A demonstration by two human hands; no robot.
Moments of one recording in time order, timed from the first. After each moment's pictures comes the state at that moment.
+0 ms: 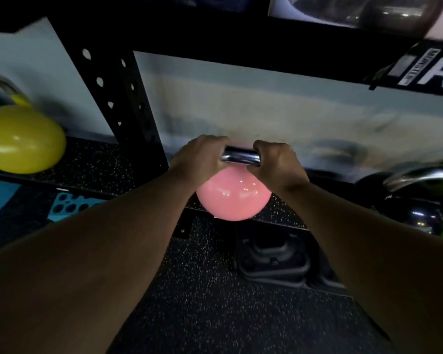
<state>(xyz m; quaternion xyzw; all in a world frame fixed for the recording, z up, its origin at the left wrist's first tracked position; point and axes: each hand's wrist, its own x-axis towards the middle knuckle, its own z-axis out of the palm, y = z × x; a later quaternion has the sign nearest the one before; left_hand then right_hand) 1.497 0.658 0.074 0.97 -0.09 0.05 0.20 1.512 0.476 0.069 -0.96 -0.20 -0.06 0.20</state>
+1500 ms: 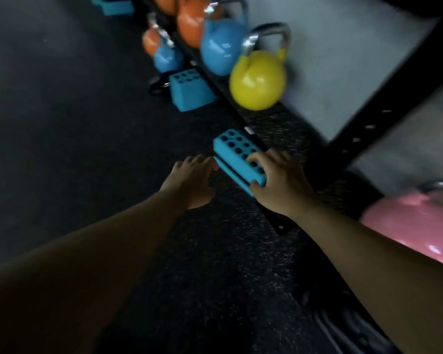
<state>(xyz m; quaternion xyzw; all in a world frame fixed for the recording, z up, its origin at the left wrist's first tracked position) 1.148 0.896 0.014 0.91 0.36 -0.02 0.20 1.322 0.772 0.047 -0.78 -0.60 0.06 0.12</state>
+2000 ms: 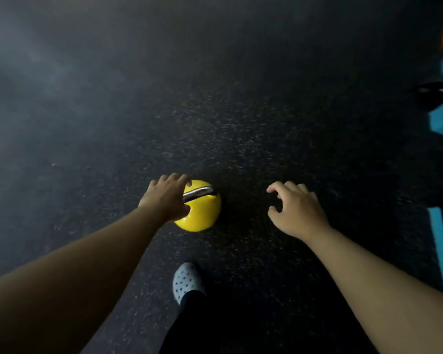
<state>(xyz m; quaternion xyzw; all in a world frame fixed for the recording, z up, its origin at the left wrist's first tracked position) 0.542 0.832 -0.086 0.61 0.75 -0.08 0.25 0.828 0.900 -0.078 -0.54 -0.81 0.23 -0.05</state>
